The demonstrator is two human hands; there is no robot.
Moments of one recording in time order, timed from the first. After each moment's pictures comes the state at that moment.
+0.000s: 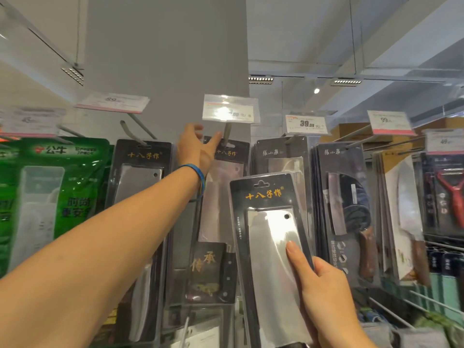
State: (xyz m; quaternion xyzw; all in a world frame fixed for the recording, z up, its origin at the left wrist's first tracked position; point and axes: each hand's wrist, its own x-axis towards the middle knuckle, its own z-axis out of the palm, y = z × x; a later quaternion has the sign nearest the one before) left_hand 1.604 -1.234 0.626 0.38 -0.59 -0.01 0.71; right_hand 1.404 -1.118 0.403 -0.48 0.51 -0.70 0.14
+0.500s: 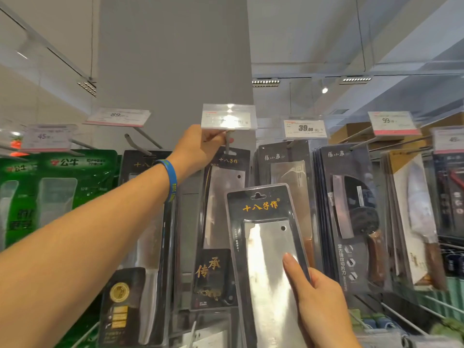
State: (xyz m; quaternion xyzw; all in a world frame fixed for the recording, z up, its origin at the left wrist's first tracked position) left_hand 1.605 -1.163 0.637 0.29 -0.76 -0.01 0.58; right_hand 1.409 -1.116 0.395 -0.49 0.49 -0.69 0.22
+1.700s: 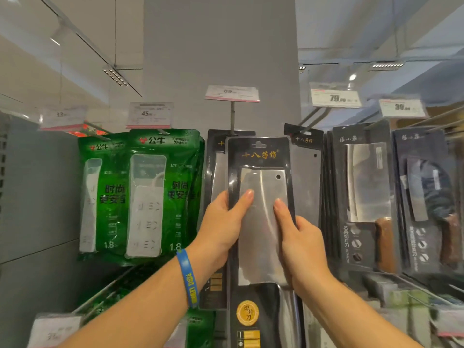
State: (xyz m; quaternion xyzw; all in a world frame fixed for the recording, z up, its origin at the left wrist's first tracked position) left_hand 1.742 -1.129 0.468 0.28 -0.61 -0.35 0.65; right_hand 1.602 -1.133 0.429 -0.51 0.40 -0.72 0.24
